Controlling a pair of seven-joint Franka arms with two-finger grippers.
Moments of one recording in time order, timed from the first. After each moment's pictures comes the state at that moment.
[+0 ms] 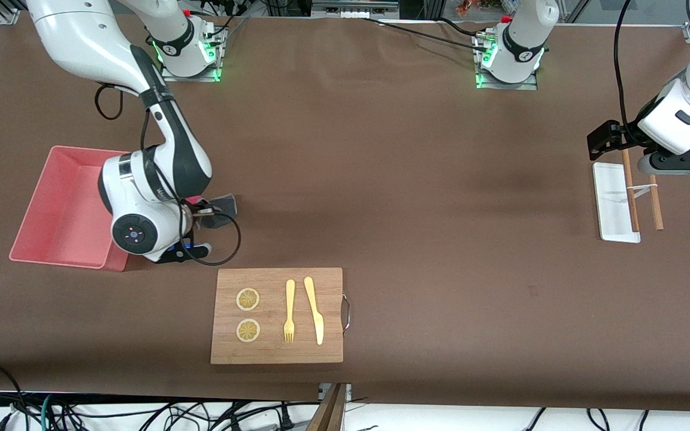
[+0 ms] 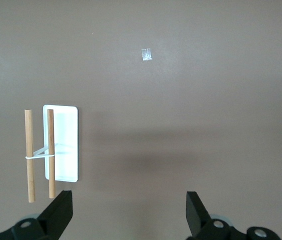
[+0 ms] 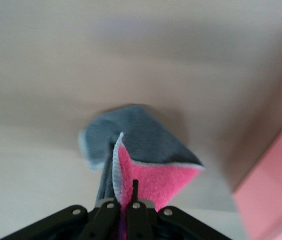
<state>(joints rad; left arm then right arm) -0.06 0.02 -0.03 -1.62 0.08 1.56 -0.10 0.26 0.63 0.03 -1.49 0.02 1.68 0.18</state>
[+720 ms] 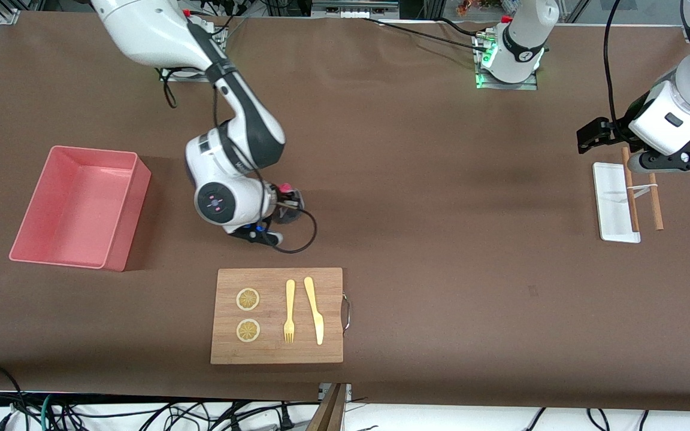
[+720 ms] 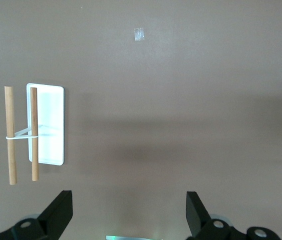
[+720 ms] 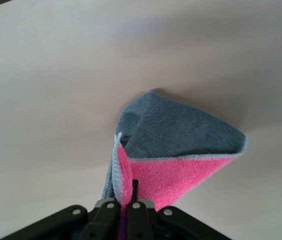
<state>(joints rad) -0.06 0.01 -0.03 -1.65 0.03 1.53 -0.13 0.50 0.66 0.04 -1.49 0.30 1.89 0.67</state>
